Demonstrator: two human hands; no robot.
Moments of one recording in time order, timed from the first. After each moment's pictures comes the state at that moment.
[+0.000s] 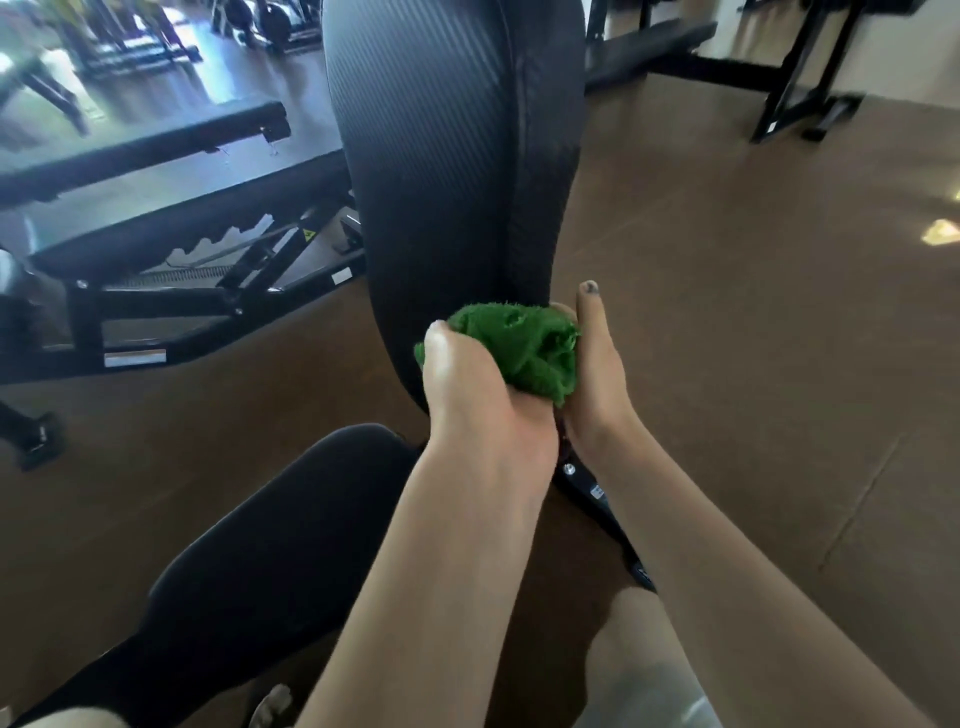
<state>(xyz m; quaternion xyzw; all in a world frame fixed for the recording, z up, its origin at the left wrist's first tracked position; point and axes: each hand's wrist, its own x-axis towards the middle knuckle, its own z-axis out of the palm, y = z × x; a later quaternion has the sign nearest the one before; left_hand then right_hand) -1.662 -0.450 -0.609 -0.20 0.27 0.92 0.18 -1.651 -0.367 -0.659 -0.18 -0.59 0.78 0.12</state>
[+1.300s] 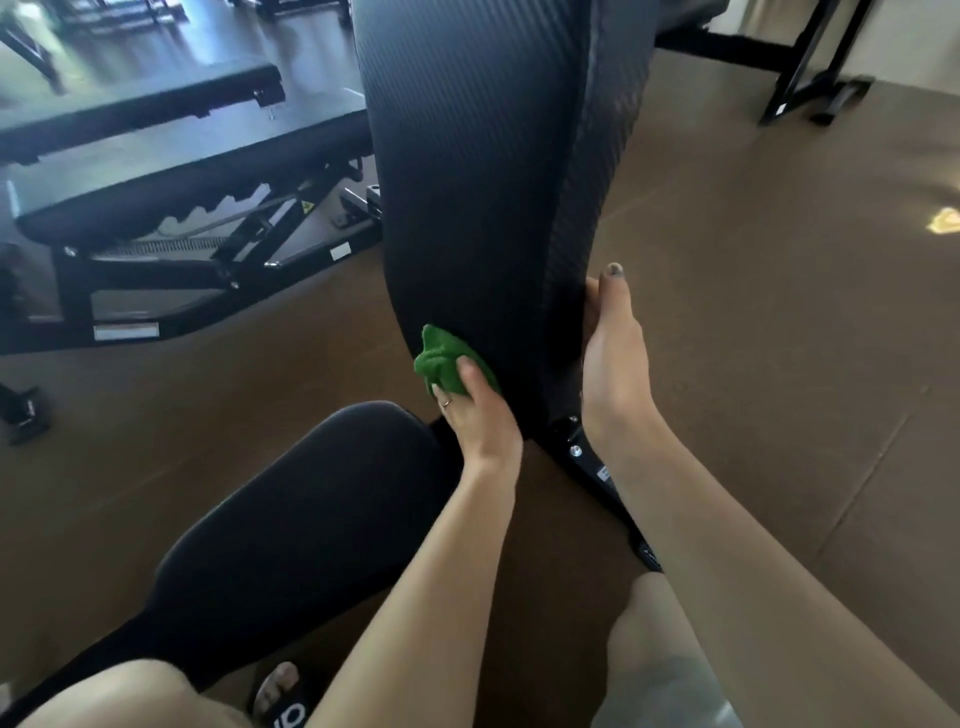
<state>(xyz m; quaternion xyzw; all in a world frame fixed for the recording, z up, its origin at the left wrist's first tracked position) -1.692 -0.463 -0.759 -0.17 0.61 0.77 0.04 -1.656 -0.385 -0.667 -0.23 -0.62 0.74 0.12</state>
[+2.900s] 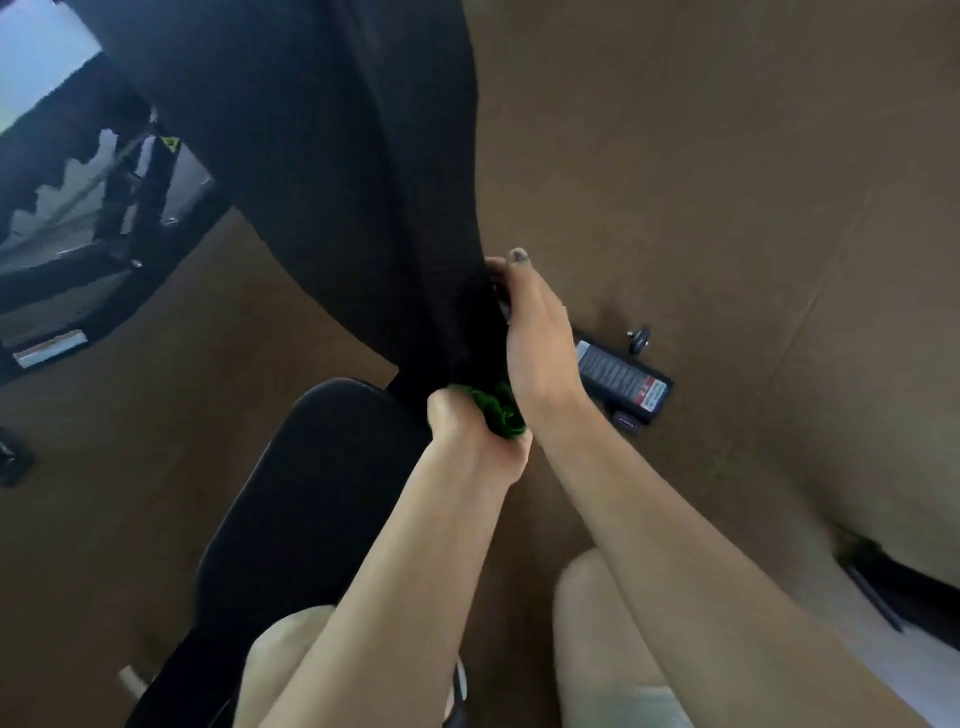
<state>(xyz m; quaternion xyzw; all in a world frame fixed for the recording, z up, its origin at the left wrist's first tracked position) -1.664 -0.443 -0.680 -0.45 0.37 0.75 0.31 -1.654 -0.386 -0.656 -0.33 -0.56 0.75 0.12</state>
